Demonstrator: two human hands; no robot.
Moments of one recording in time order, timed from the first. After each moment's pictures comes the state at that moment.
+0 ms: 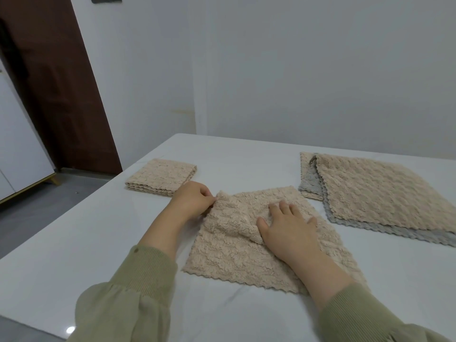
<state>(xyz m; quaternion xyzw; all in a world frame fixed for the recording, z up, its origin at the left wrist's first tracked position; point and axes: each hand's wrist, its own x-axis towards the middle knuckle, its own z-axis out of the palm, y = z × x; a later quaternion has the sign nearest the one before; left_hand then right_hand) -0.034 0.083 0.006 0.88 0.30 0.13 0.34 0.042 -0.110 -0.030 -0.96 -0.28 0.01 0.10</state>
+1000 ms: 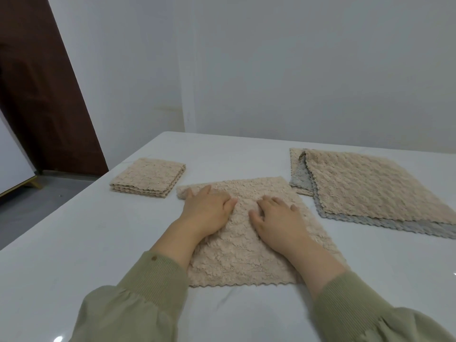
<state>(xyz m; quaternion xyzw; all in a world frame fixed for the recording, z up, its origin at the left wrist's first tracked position) -0.012 0.048 -0.014 0.98 0.16 0.02 0.10 0.054 -0.107 -0.029 -0.93 -0.33 -0.04 0.12</state>
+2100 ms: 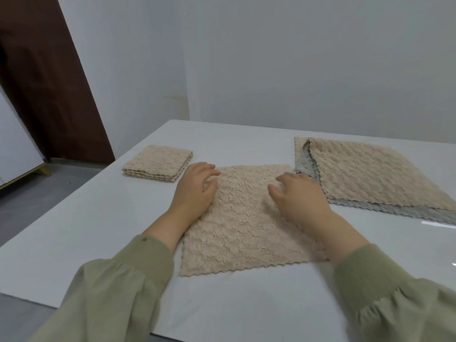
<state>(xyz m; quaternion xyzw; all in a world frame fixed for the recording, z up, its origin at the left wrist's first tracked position) -0.044 0.074 -0.026 0.90 0.13 0.31 0.27 0.062 -0.131 -0.002 -0.93 -0.32 -0.09 0.13</state>
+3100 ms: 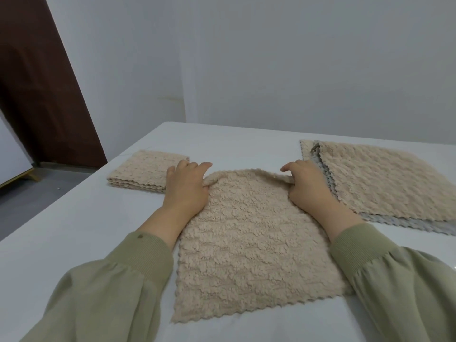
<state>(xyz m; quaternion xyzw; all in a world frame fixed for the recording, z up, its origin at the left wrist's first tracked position) 0.002 0.115 -0.028 0.95 0.21 0.21 0.04 0.152 -0.100 -0.027 -0.91 -0.36 -0.16 0.17</state>
